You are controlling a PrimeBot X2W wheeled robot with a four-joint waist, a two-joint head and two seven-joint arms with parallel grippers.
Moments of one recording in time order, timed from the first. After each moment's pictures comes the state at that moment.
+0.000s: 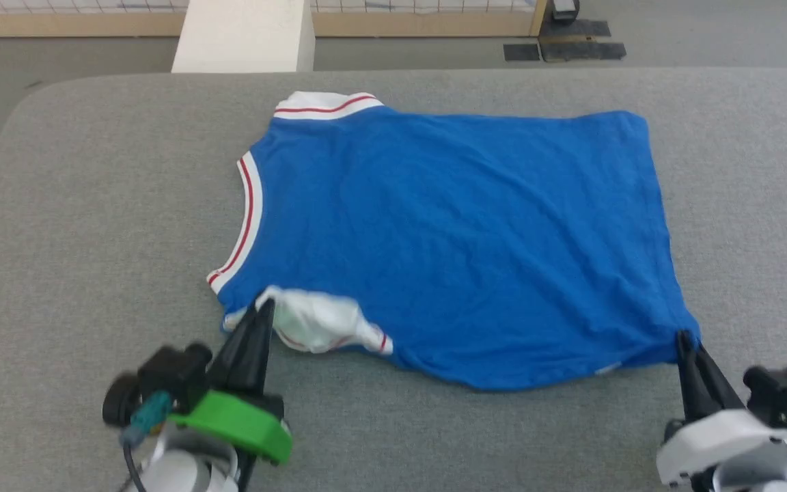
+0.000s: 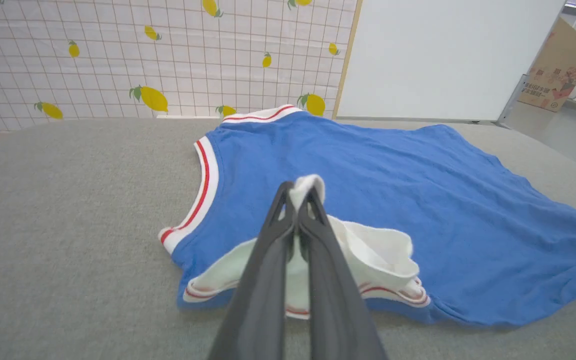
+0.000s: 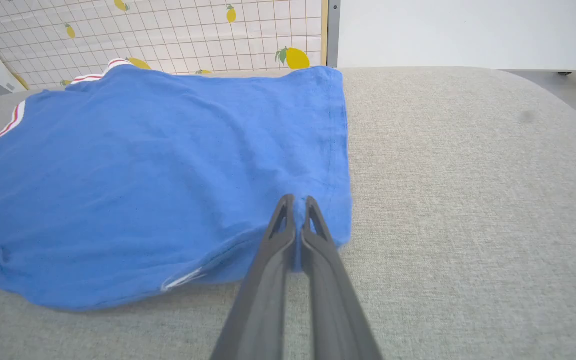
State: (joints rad) left arm -0.09 0.31 -0.37 0.05 -0.44 0.03 -0.24; right arm 0.04 -0.07 -0.12 0.14 0.11 0.13 -0.10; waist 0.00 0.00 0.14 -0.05
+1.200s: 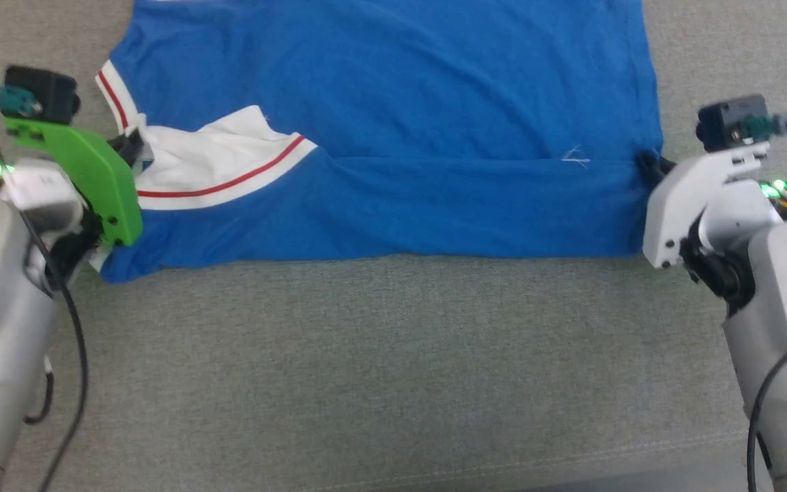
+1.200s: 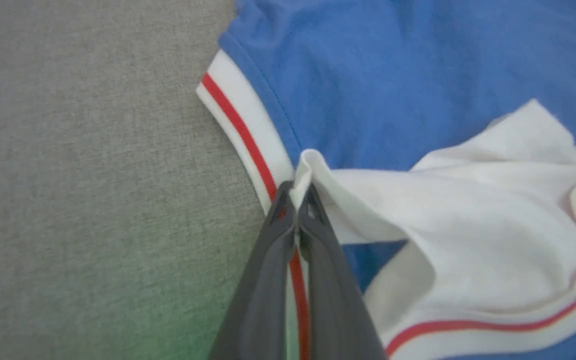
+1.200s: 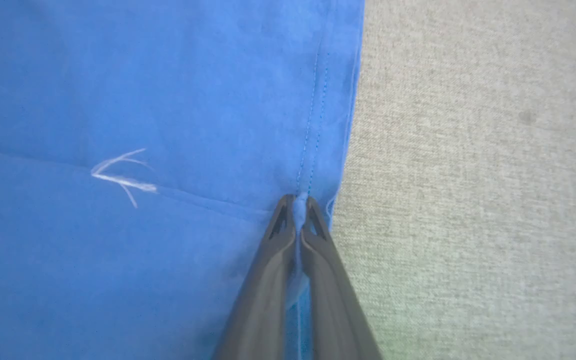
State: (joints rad) left arm -0.78 0.55 -0.42 0.51 -0.66 -0.12 0.36; right arm -0.64 -0.21 0.07 0.47 0.21 0.13 0.44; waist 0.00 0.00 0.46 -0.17
